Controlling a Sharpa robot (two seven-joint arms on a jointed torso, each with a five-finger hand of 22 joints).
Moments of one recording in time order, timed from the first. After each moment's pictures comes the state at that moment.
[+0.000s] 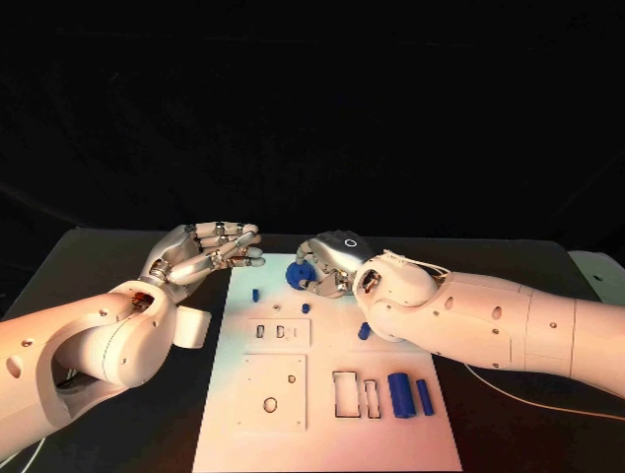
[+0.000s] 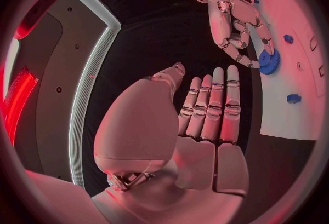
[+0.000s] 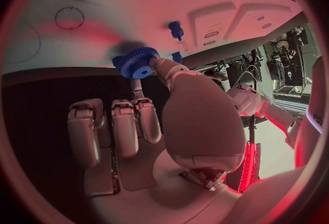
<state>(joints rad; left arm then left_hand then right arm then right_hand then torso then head) 1.22 -0.94 -0.01 1.71 -0.09 -0.38 0.44 1.46 -0.16 0.38 0.20 0.05 0.87 0.22 0.26 0.16 1.00 0.18 0.10 0.07 1.00 0.13 0.30 0.25 0.17 0.96 0.23 0.29 0.10 1.26 -0.53 -0.12 1.32 -1.65 -0.50 -0.18 1.31 -0.21 0.48 0.15 0.28 0.91 0.16 0.29 0.45 1.47 0.05 1.46 1.31 1.47 -0.01 1.55 1.31 0.01 1.46 0.10 1.57 1.31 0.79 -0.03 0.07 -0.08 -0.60</state>
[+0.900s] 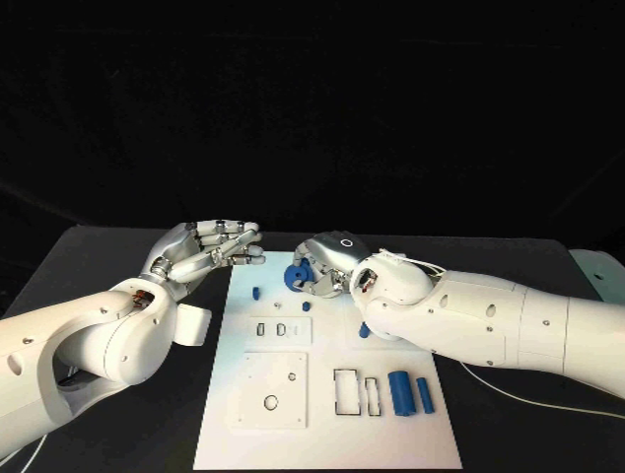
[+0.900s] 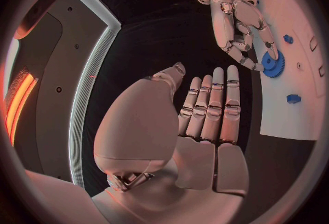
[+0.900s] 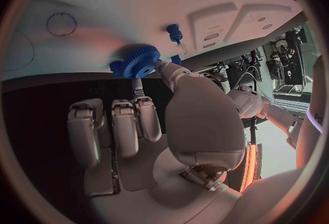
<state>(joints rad) 1.22 -0.94 -0.01 1.70 -0.09 -0.38 0.44 1.46 -0.16 0.39 0.19 0.05 0.87 0.22 0.26 0.16 1.01 0.18 0.09 0.07 1.00 0.13 0.30 0.25 0.17 0.95 0.23 0.29 0.10 1.26 -0.51 -0.12 1.30 -1.64 -0.48 -0.18 1.23 -0.23 0.45 0.19 0.20 0.91 0.15 0.26 0.44 1.46 0.06 1.42 1.31 1.47 -0.01 1.56 1.31 0.01 1.46 0.10 1.57 1.31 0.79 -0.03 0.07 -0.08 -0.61</state>
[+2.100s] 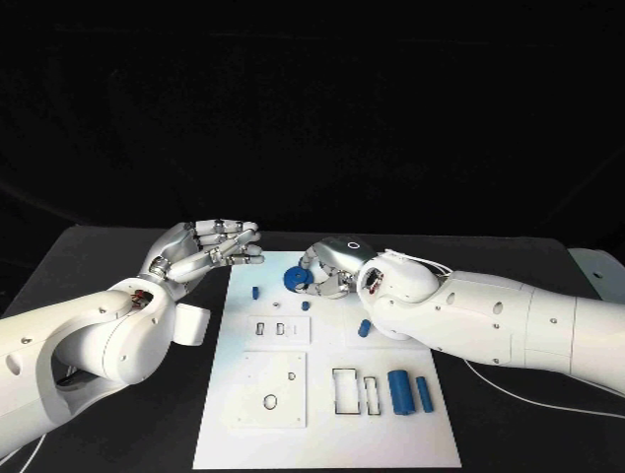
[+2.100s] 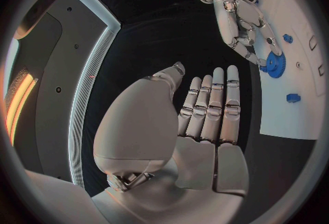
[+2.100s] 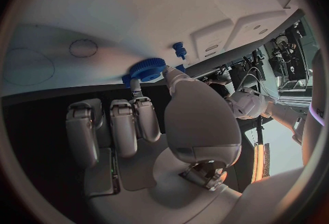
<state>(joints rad) 1.22 -0.94 -0.01 1.70 -0.09 -0.38 0.44 1.46 -0.17 0.39 0.19 0.05 0.87 0.22 0.26 0.16 1.01 0.18 0.09 0.07 1.00 0.13 0.30 0.25 0.17 0.95 0.23 0.29 0.10 1.26 -0.54 -0.13 1.30 -1.60 -0.41 -0.19 1.17 -0.15 0.23 0.29 0.21 0.87 0.17 0.19 0.40 1.46 0.09 1.44 1.31 1.47 0.02 1.56 1.31 0.01 1.47 0.12 1.57 1.31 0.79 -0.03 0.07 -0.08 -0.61</state>
